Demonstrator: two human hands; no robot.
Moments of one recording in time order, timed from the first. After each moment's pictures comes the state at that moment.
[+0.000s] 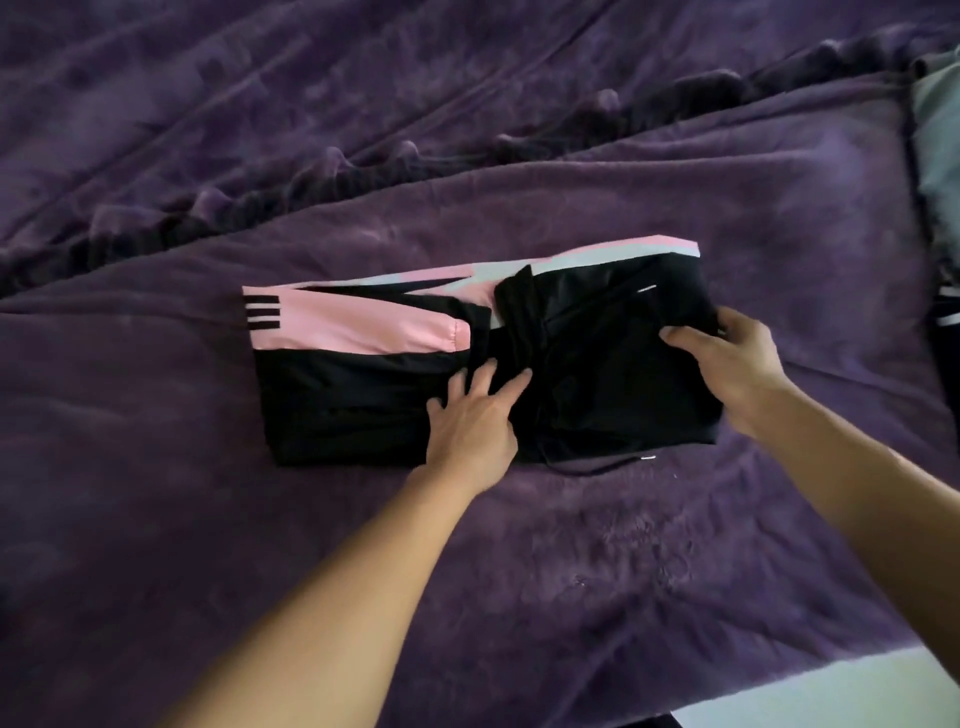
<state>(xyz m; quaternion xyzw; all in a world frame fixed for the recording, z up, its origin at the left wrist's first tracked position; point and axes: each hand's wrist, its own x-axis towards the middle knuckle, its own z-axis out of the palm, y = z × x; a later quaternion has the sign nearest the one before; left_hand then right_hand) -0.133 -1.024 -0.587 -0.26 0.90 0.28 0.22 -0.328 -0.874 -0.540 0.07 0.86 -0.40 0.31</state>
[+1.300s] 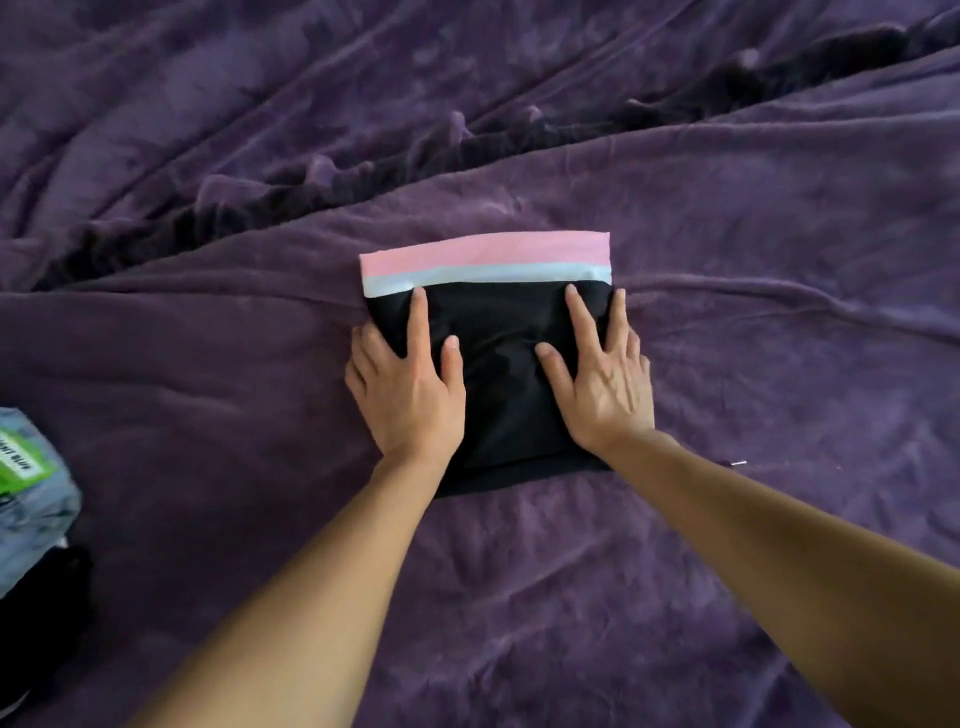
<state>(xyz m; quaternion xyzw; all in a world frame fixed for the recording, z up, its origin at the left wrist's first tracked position) -0.028 -1.162 -0.639 -0.48 0.87 0.14 -0.03 -0.145 -1.030 -0.622 -0.25 0.94 -0.13 0.20</state>
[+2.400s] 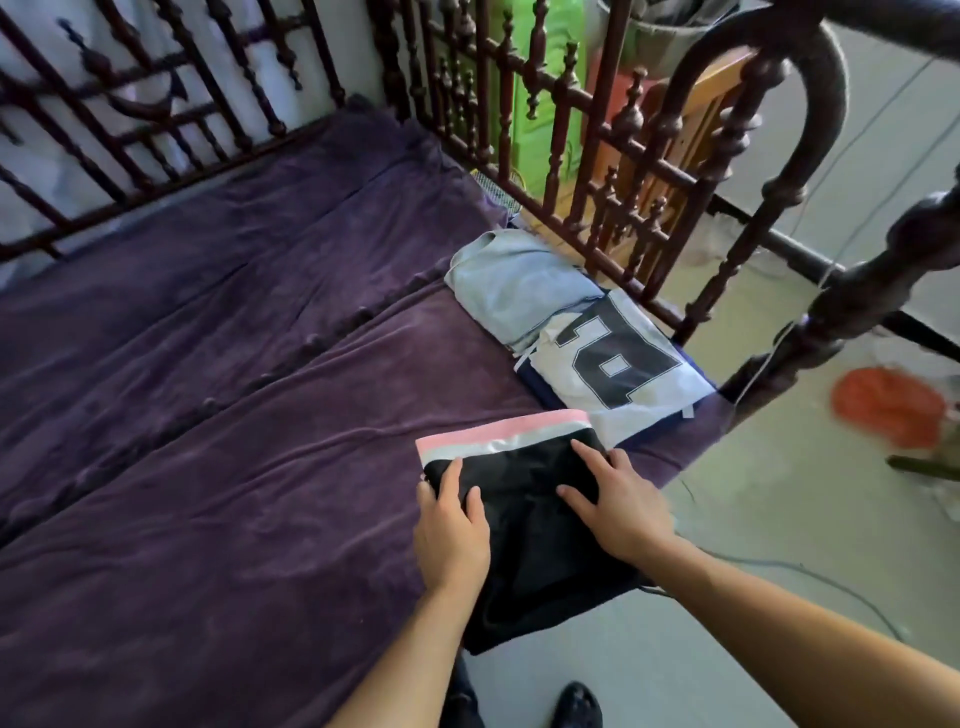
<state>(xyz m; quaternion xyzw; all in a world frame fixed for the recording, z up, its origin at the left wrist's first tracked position) -0.194 -0.679 -0.375 -0.37 0.86 0.36 0.00 -0.275 -0.509 -0.369 -0.10 0.97 -0.15 0.19</state>
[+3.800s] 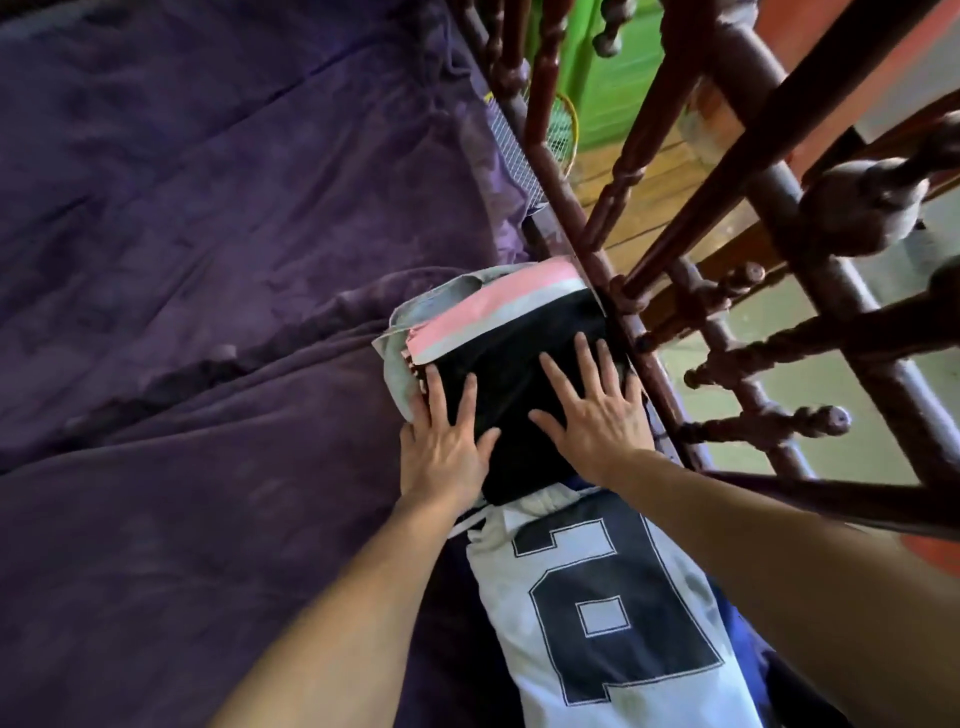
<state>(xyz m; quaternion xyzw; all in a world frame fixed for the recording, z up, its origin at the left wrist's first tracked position) -0.632 -0.730 -0.535 -0.27 0.94 0.14 0.18 -0.750 -0.583 -0.534 -0.33 0.93 0.03 0.17</state>
